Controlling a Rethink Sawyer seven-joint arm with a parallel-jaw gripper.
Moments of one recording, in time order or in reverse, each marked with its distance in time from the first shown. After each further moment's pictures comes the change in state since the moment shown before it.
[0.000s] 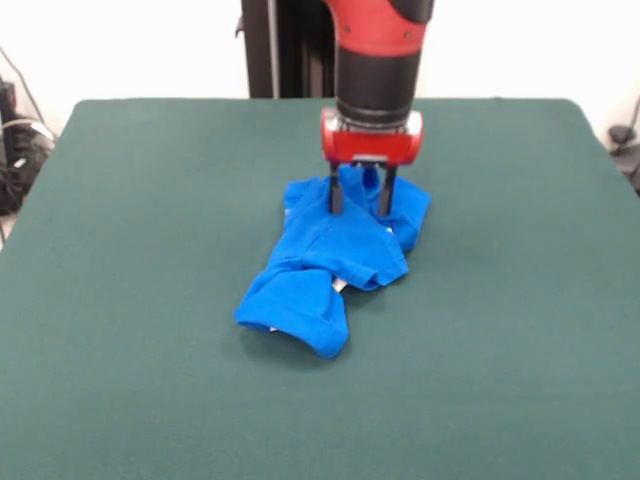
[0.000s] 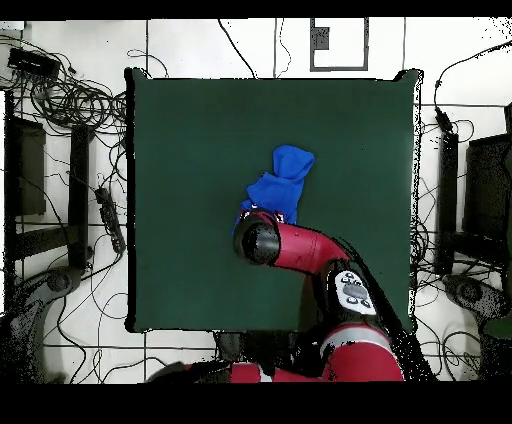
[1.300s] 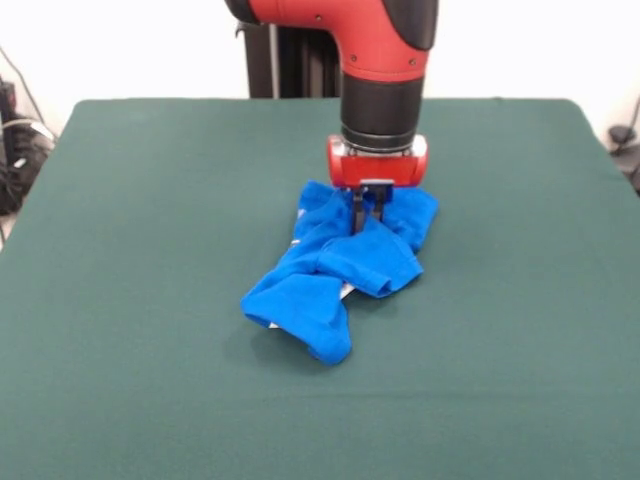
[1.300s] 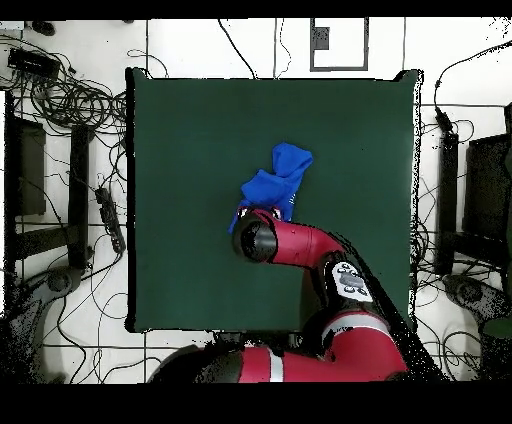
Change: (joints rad) arm -0.016 0.034 0.033 -0.030 -0.064 -0.055 0.000
